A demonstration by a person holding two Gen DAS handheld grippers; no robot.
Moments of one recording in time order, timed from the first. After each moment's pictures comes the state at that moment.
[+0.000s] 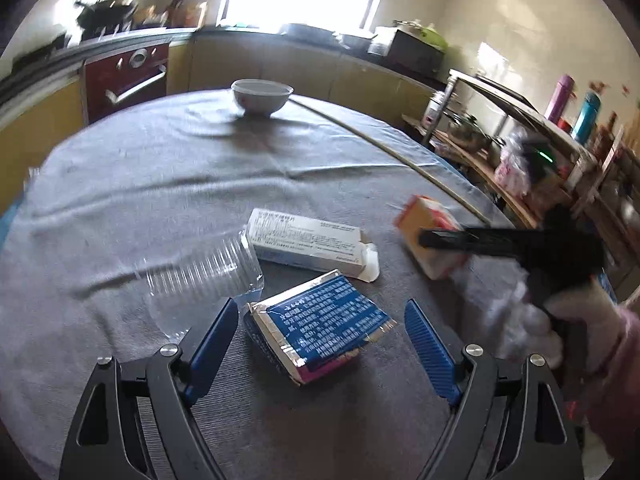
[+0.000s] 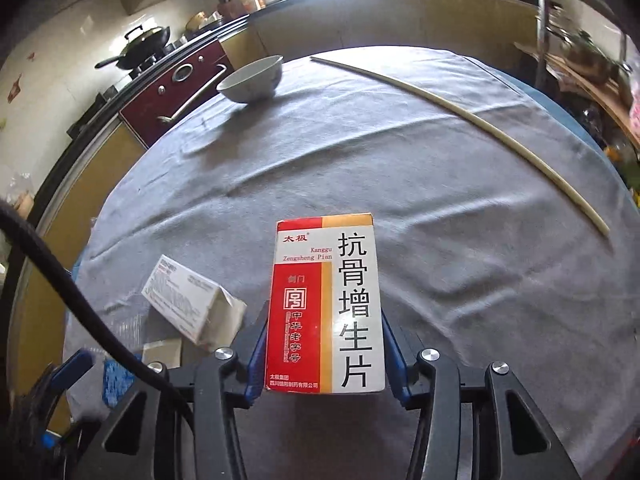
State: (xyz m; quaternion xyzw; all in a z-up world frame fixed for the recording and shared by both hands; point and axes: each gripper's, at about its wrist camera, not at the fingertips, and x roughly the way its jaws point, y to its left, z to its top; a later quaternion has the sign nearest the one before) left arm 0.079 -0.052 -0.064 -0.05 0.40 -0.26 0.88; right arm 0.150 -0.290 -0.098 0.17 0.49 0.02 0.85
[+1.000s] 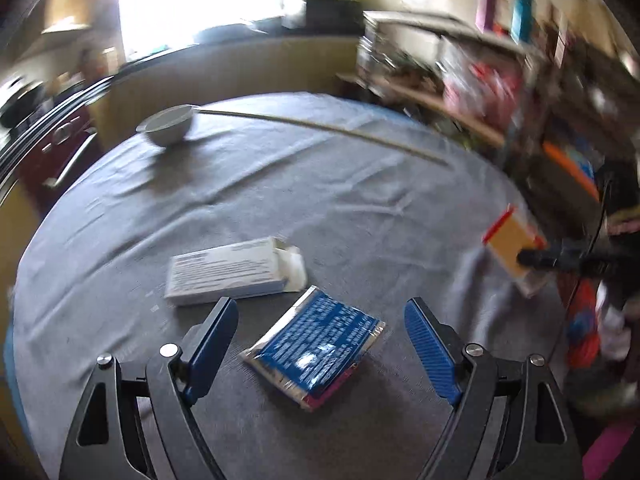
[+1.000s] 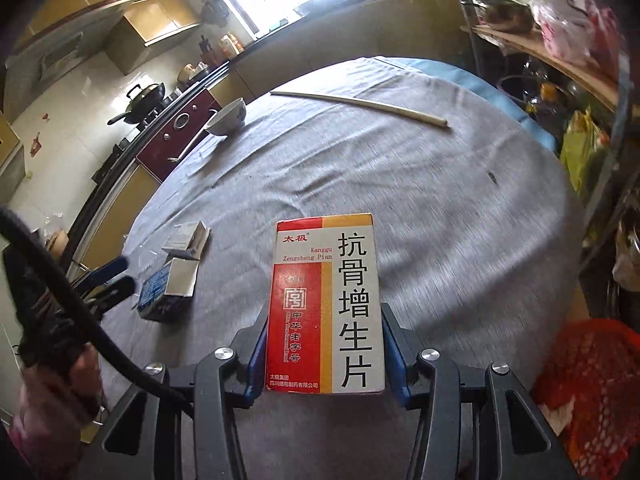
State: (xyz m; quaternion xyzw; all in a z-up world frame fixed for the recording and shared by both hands) left arm 0.068 -0.133 -0.045 0.15 0.39 -0.35 0.84; right arm -0.017 -0.378 -0.088 0.25 0.43 0.01 0.86
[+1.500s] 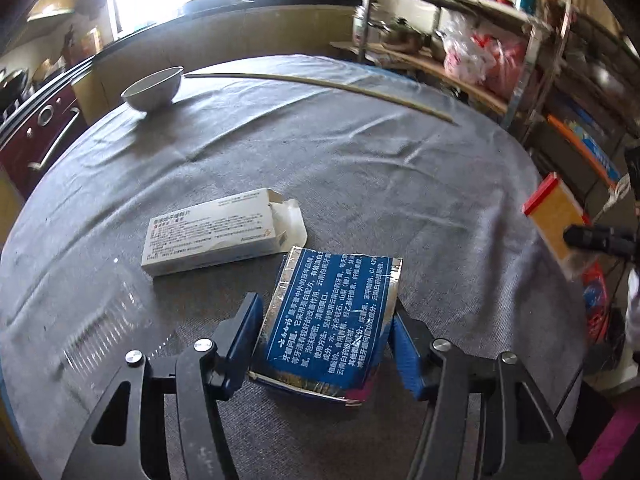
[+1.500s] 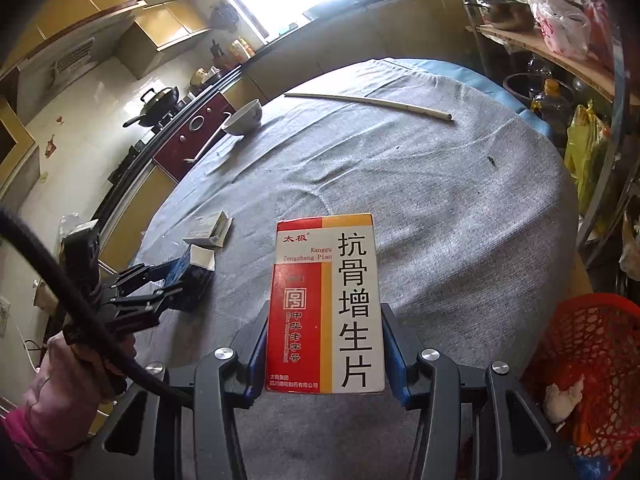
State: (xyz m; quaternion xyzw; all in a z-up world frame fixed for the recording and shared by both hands) left arm 0.073 -0.126 -0.075 0.14 0.43 -0.34 0.82; right arm -0.044 -0.368 -0.082 0.26 0.42 0.03 0.87
